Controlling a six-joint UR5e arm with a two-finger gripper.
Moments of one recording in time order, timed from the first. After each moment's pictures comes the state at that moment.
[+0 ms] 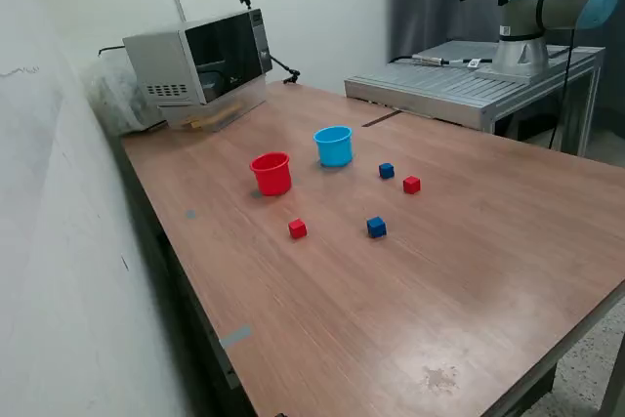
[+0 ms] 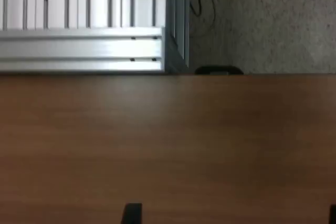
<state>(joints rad) 0.14 -1.68 1.83 -1.59 -1.67 3.29</state>
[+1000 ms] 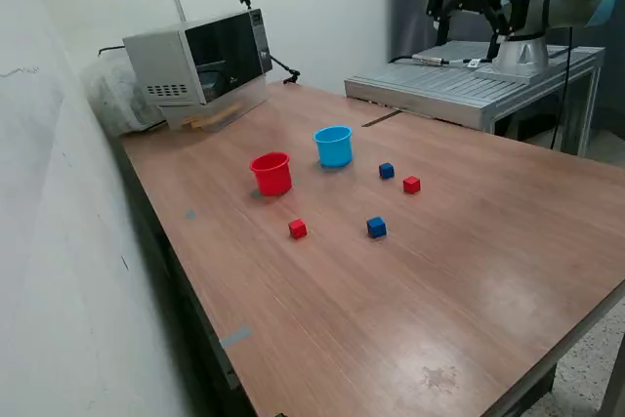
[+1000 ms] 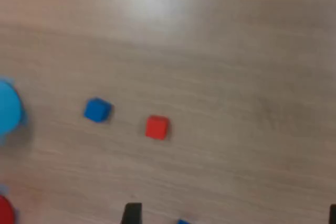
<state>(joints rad) 0.30 -1.22 1.49 -1.85 -1.77 3.30</state>
